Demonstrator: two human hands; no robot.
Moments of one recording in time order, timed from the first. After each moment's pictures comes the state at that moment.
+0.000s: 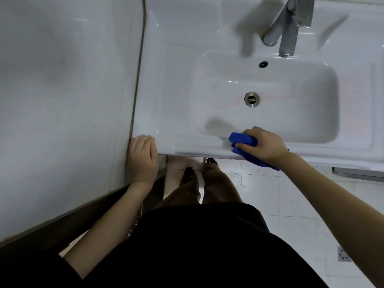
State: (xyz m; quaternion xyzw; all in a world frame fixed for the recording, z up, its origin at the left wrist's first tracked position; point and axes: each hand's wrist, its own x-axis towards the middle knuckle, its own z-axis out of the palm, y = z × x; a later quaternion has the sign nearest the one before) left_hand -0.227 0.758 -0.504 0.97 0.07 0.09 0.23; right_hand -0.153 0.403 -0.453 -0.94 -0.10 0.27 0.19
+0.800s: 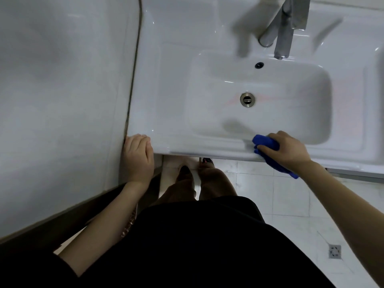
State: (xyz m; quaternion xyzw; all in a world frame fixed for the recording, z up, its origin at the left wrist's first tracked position) left_hand -0.226 0.752 -0.496 0.97 0.08 0.08 0.22; right_hand -0.167 0.342 -0.438 -0.96 0.00 0.25 0.14
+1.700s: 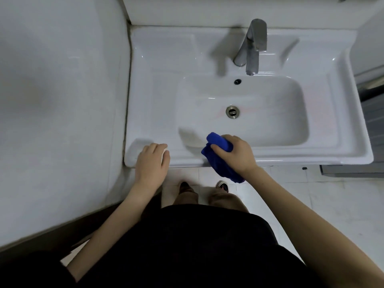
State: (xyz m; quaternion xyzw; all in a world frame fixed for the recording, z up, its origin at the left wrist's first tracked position) left_hand -0.200 0.713 -0.437 0.97 -0.03 -0.06 0.24; right_hand -0.183 0.449 -0.418 -0.92 0.06 0.14 0.37
